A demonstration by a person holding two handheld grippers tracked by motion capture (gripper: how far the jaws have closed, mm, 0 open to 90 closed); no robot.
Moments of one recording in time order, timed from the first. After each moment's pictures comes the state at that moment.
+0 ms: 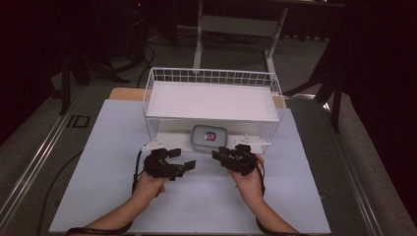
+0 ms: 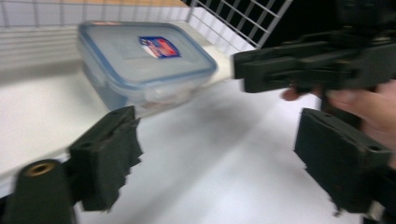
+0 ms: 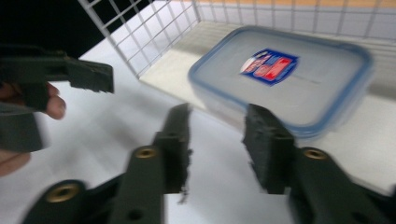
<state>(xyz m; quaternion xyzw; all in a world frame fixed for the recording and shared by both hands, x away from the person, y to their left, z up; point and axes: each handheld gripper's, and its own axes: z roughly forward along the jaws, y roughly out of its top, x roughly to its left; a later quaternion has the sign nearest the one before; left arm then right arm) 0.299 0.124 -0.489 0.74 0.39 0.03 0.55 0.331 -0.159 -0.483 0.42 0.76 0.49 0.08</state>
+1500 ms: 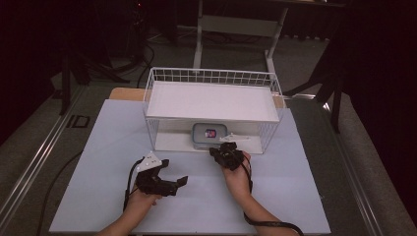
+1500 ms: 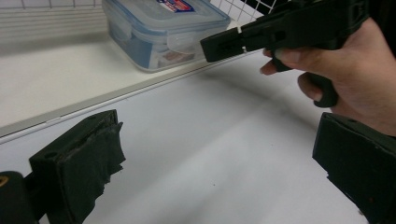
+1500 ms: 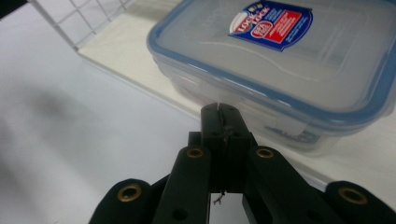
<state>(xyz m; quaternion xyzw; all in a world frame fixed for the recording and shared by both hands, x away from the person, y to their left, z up) 0.266 0.134 -0.512 0.75 0.40 0.10 0.52 0.361 -0.128 -0.516 0.43 0.79 0.42 0.12</state>
